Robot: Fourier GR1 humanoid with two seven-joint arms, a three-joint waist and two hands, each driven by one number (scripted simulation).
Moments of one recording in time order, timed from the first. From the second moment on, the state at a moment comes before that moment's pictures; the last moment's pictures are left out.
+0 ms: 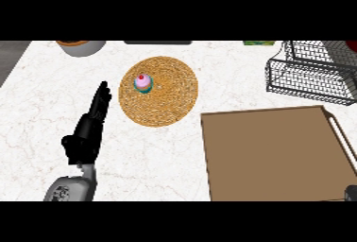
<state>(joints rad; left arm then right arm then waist) -0.13 0.03 -0.06 -1.56 -0.15 0.14 0.02 -0.99 -0.33 -0.40 -1.46 1.26 0.67 0.65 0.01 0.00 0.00</state>
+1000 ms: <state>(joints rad) -0.14 0.02 -0.07 -1.54 -0.17 0.15 0.02 -1.02 -0.50 -0.53 -0.92 1.17 0.25 0.52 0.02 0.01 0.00</state>
